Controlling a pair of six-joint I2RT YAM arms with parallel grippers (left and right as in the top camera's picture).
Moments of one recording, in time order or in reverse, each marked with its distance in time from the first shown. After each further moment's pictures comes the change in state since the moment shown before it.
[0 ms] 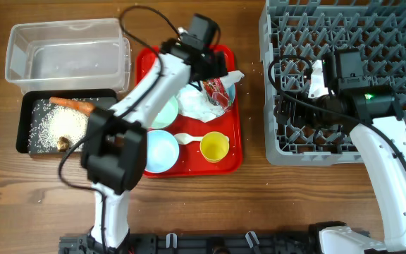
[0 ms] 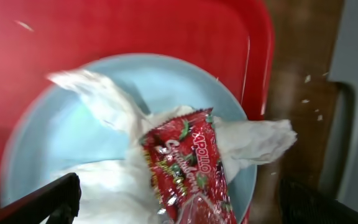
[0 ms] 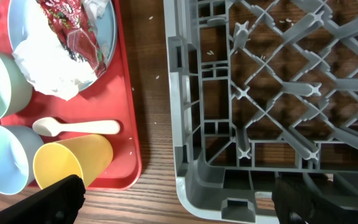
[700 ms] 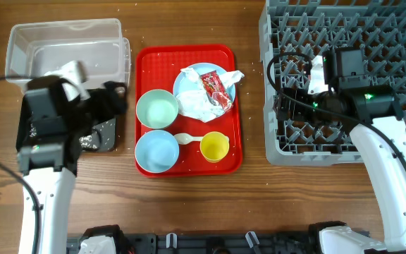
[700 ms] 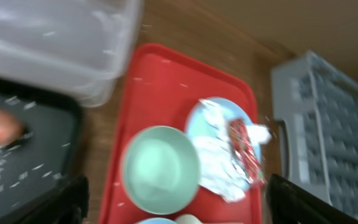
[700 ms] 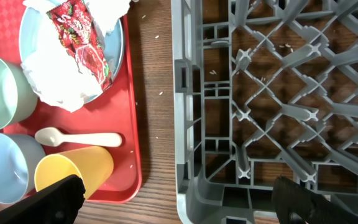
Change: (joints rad) left arm 0.594 -1.017 -0.789 0.184 0.345 0.293; right arm 0.000 0.000 -0.001 0.056 0.004 -0.024
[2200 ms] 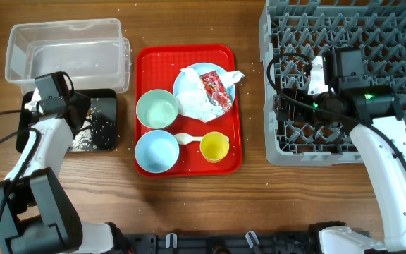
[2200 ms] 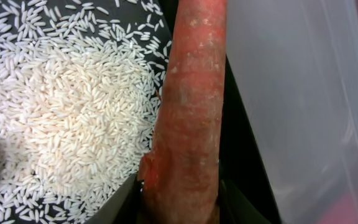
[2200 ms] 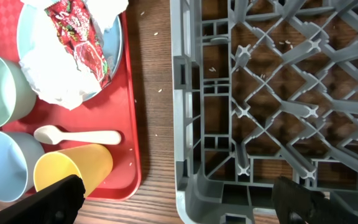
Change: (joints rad) left arm 0.175 0.493 -0.072 0.296 -0.431 -0.582; right arm 0.000 0.000 0.000 -0.011 0.000 -0.002
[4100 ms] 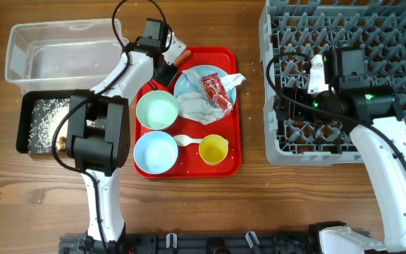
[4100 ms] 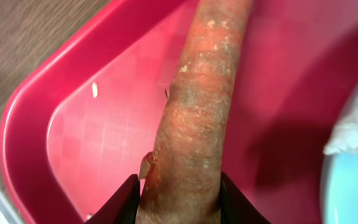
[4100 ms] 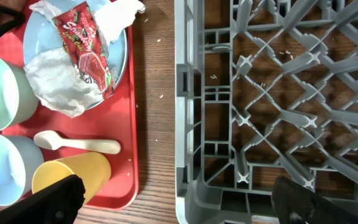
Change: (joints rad) left arm -0.514 0.621 0.760 -0.315 0.029 1.353; right arm 0.000 -0.002 0.000 0.023 0.000 -0.019
